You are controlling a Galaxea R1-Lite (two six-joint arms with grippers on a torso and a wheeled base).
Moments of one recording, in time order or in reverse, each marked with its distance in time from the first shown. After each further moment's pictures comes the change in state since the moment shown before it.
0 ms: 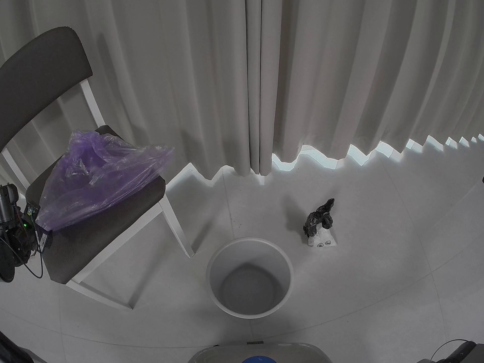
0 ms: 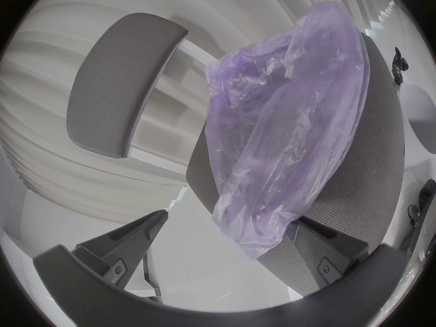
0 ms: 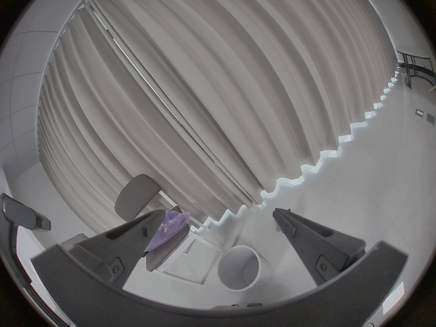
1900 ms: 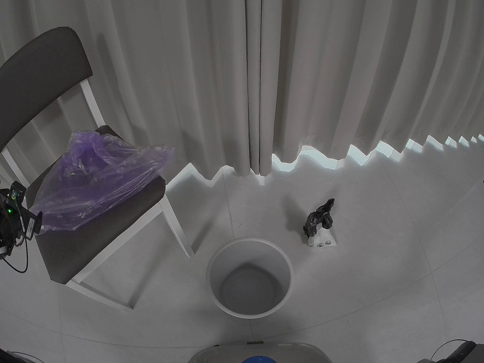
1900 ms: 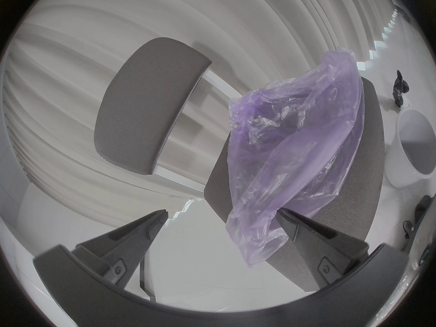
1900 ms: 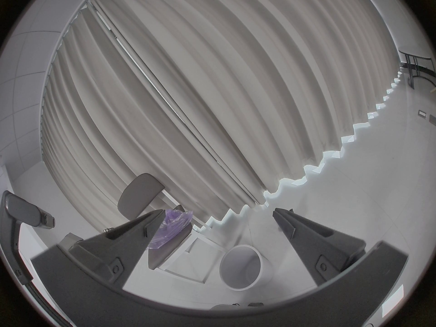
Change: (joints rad) left arm -0.005 -0.186 -0.079 0.165 -0.041 -0.027; right arm 0.003 -0.018 0.006 0.002 0.030 -0.003
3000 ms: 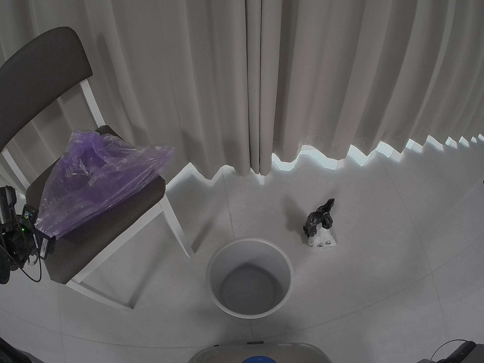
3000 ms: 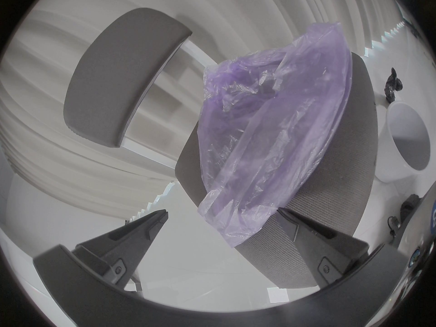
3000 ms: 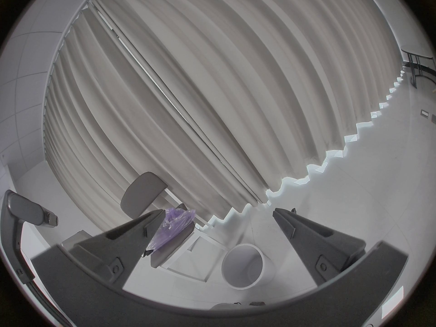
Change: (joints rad) left arm 0.007 0.141 0.072 -0.020 -0.020 -0.094; right arm 0.000 -0.003 0.000 0.000 0.008 0.000
